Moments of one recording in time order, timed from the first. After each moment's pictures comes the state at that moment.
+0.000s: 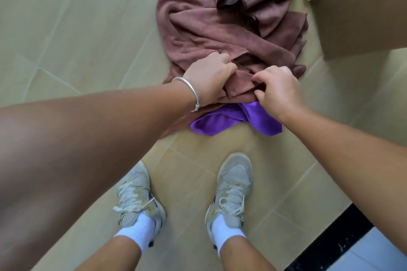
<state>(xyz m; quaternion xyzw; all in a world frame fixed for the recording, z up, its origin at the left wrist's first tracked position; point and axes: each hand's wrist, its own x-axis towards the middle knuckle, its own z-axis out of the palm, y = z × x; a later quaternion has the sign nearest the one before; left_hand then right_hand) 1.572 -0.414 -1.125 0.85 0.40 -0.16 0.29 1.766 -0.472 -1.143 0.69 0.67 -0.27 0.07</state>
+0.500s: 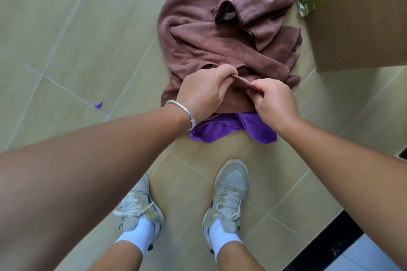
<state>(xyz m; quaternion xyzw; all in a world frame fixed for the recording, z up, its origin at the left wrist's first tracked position) 1.569 -0.429 -1.105 0.74 0.55 0.07 0.38 1.758 -0.462 -1.125 0.70 0.63 -0.33 -0.01</state>
